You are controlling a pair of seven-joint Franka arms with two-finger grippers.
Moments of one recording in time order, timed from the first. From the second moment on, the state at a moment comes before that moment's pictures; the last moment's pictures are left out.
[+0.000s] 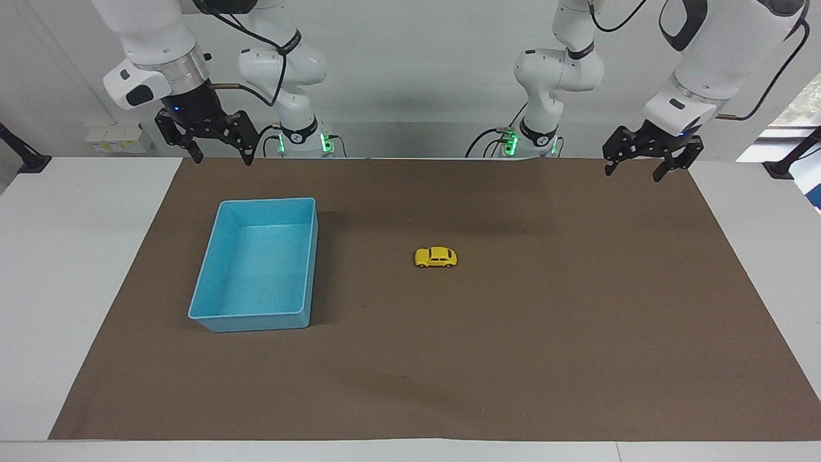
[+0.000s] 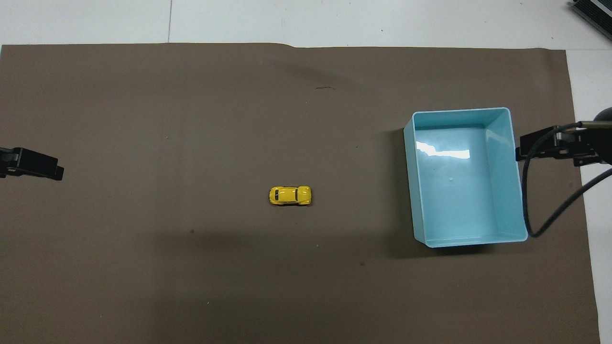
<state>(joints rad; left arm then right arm) -0.25 -0.03 0.13 -1.61 -0.03 1.54 0.16 0.02 0.01 0.02 -1.47 0.02 1.48 0.14</state>
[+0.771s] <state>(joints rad) -0.34 -0.01 0.12 -1.67 -0.03 1.61 0.95 0.02 0.01 0.02 -1.47 0.02 1.48 0.14</state>
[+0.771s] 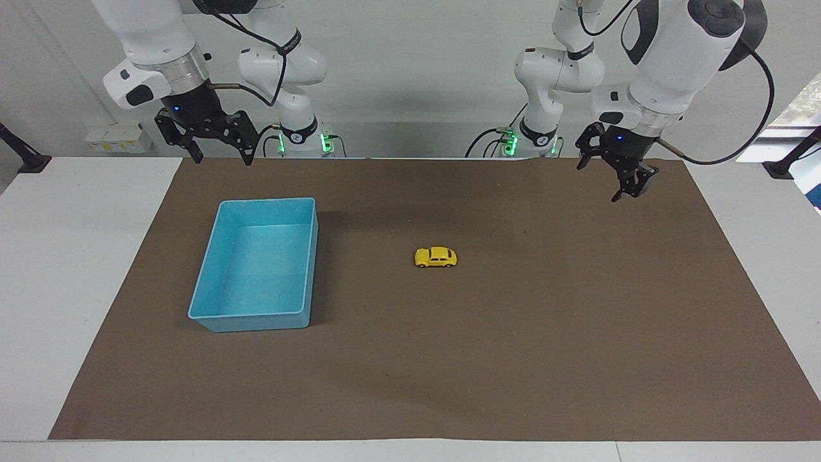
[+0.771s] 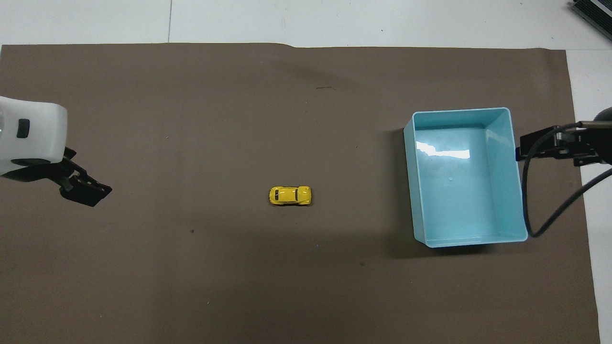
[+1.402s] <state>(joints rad) -0.45 0.08 0.12 -1.85 -0.13 1.95 1.11 0.02 0.01 0.02 -1.47 0.02 1.48 0.14</state>
